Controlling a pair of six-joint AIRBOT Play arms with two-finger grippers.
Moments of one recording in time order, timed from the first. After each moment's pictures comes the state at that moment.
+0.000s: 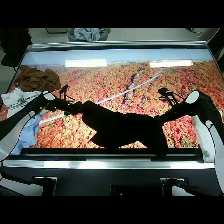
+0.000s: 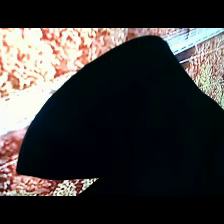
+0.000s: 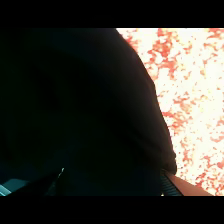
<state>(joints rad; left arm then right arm) -0.08 -1.68 1.23 0.90 -0.98 -1.41 -0.10 -1.38 1.08 -1.22 1.24 0.87</state>
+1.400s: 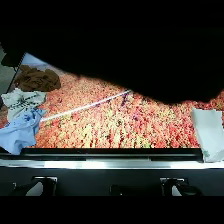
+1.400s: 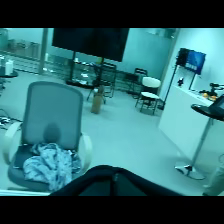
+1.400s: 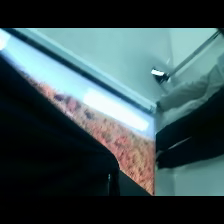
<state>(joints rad) 0.28 -1.01 2.01 1.05 -0.94 -1.50 -0.11 -0.83 1.78 -1.61 1.29 0.93</state>
